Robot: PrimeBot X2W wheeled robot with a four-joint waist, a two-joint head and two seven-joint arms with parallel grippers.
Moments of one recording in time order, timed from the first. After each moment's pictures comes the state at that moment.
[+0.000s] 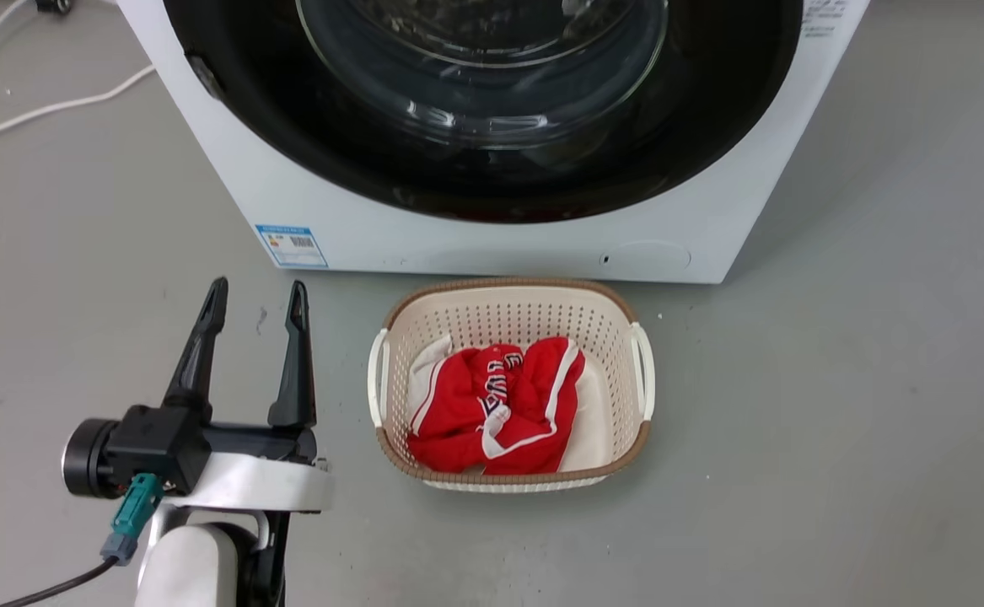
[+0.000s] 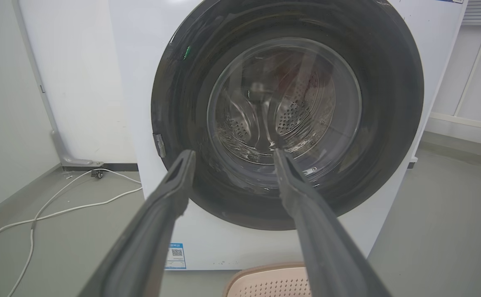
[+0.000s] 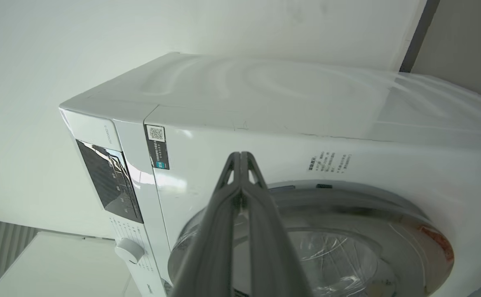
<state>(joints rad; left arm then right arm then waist) -0.15 0.05 0.01 0.00 -0.09 -0.12 -0.26 -0.88 -0.38 0.05 0.79 1.86 0.13 0.00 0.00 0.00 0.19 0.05</state>
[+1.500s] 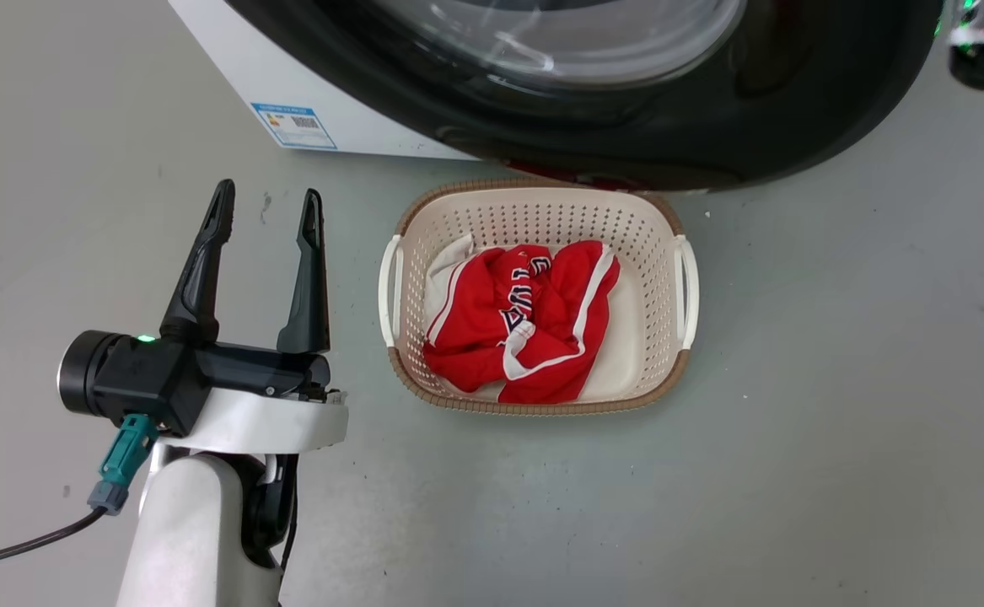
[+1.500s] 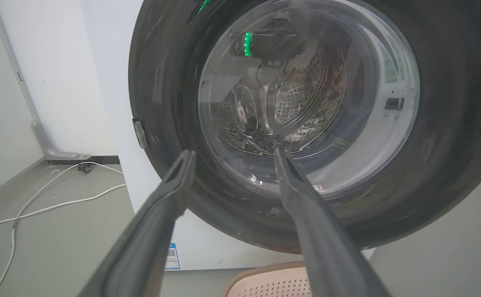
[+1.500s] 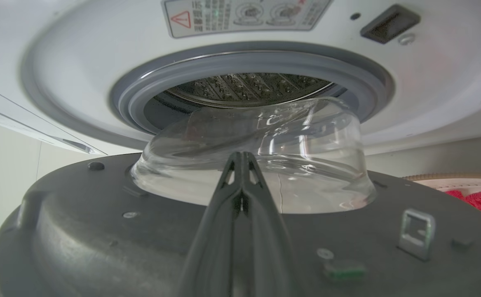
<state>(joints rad) -0.29 0.05 -0.02 -0.04 -0.10 -0.13 -0.26 -1.46 -0.30 0.41 1.21 1.72 0.13 0.60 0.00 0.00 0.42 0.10</state>
